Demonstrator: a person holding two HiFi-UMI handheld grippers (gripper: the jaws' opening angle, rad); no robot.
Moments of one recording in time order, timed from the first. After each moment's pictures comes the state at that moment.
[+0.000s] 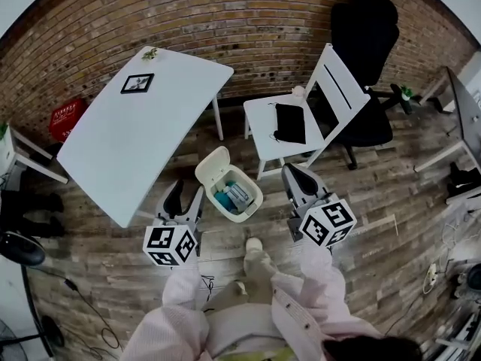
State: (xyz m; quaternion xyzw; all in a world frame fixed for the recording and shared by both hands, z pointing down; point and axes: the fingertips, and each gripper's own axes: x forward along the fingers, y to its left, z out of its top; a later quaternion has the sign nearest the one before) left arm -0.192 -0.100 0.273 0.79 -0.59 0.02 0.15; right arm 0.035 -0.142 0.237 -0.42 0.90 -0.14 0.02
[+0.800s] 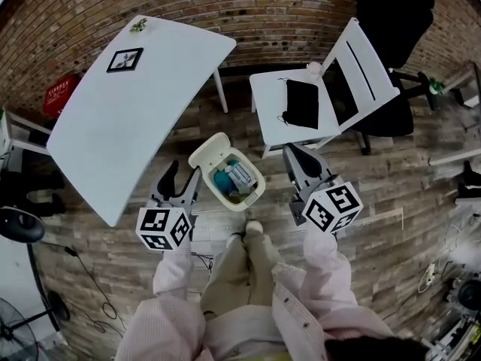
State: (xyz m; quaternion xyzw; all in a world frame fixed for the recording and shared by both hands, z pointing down) left arm -0.186 -0.188 0.331 0.77 -0.60 0.10 0.18; right arm 0.040 -0.246 0.295 -0.39 0.90 -0.18 0.00
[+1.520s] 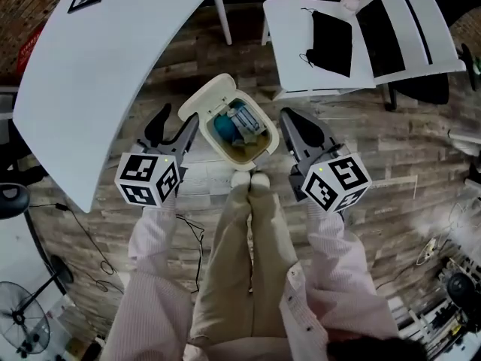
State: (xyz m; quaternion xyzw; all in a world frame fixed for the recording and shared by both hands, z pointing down) left arm -0.214 -0.250 0.477 0.78 -0.55 0.19 0.22; right arm -0.015 -0.270 0.455 -0.36 0.89 -0.26 -0.06
